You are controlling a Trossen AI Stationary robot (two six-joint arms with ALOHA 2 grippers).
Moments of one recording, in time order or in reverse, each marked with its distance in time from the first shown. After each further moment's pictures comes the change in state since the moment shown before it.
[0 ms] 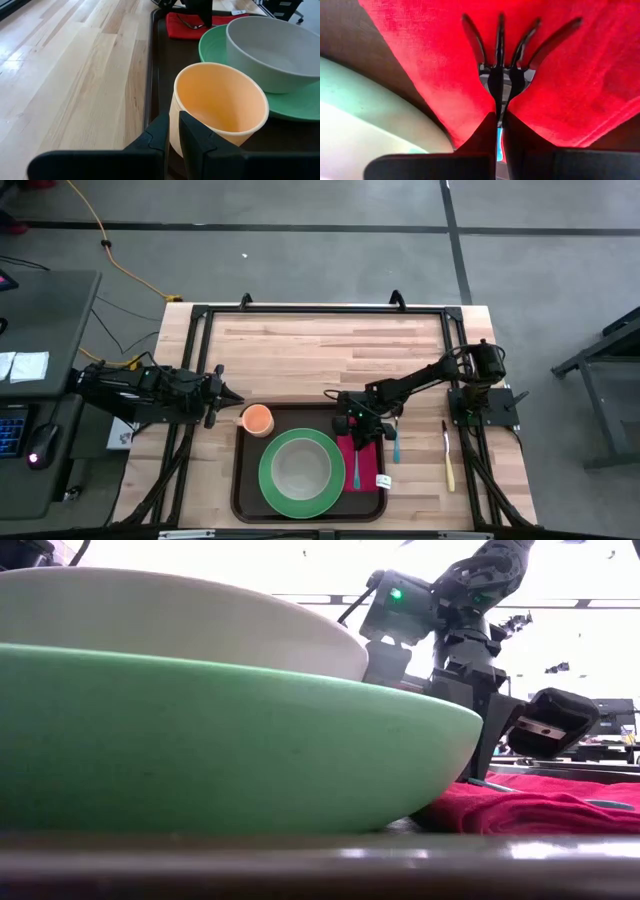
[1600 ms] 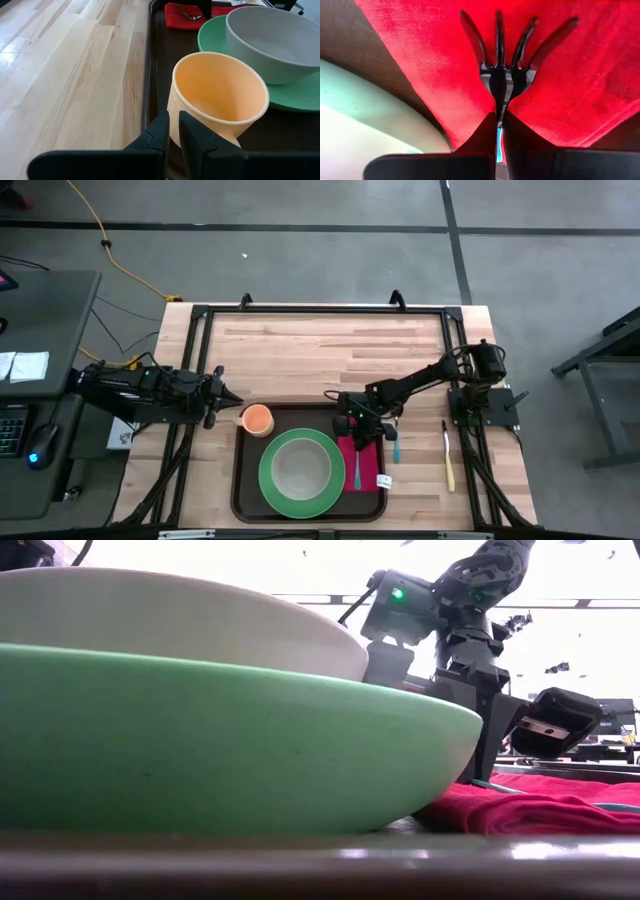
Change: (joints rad) left arm 0.000 0.000 -0.001 -0.032 0.012 0.000; right arm 0.002 0.000 0.000 -0.024 0.018 -0.008
